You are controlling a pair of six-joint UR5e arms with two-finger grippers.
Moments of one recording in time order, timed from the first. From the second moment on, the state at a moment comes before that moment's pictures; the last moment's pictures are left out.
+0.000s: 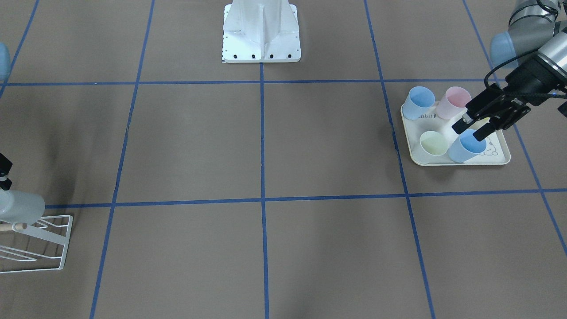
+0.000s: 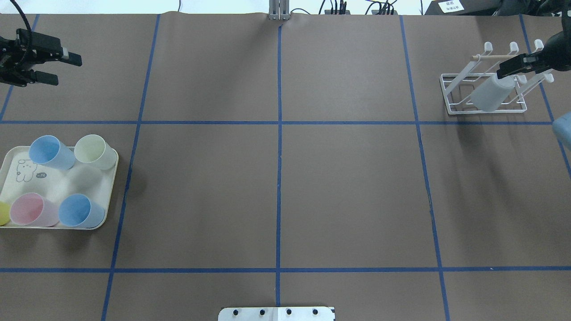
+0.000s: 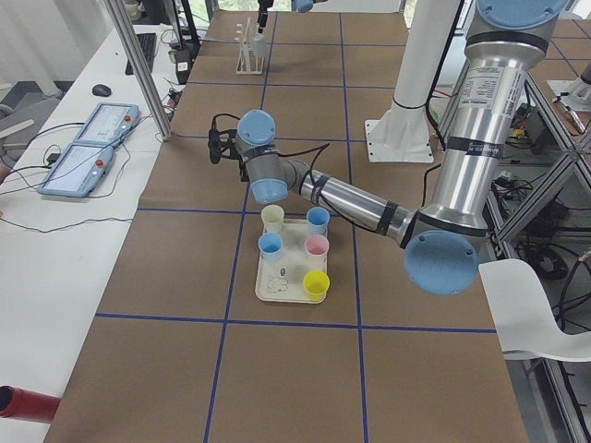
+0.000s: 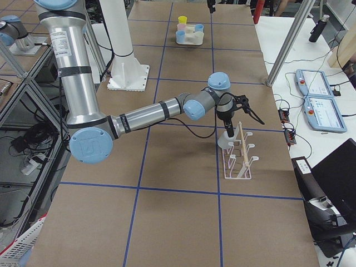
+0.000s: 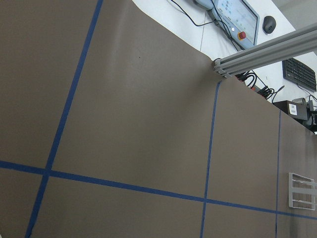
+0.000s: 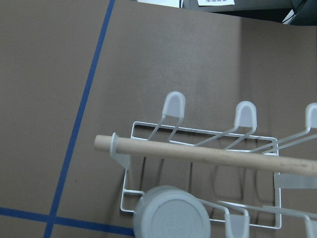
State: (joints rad) left arm -1.19 -1.74 -1.73 -2.44 -2.40 -1.27; right arm 1.21 -1.39 1.72 -1.23 2.09 0.54
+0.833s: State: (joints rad) left arm -1.16 -1.56 -1.74 -2.09 -2.21 -0.67; right arm 1.20 -1.39 1.74 -1.23 2.10 0.55
